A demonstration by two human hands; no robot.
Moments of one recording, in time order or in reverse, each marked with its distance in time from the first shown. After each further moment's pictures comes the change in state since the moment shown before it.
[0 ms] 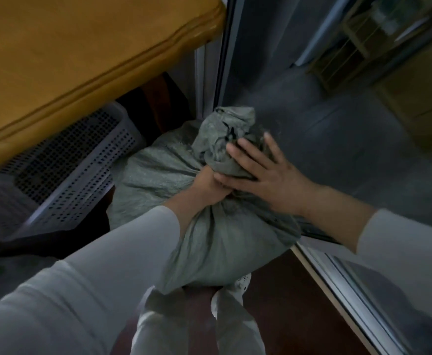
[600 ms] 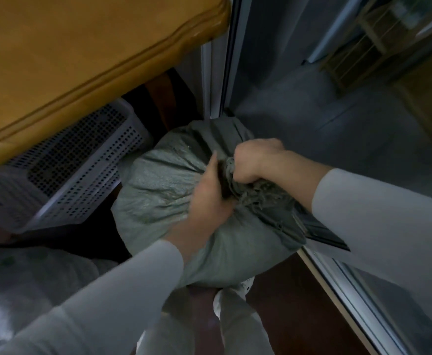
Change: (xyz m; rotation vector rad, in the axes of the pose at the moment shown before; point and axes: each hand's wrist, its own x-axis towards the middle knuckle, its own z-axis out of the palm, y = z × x) left_hand -0.037 0.011 0.019 0.114 0.276 0.059; right_hand 0.086 0.021 -0.028 0.442 -0.884 0.530
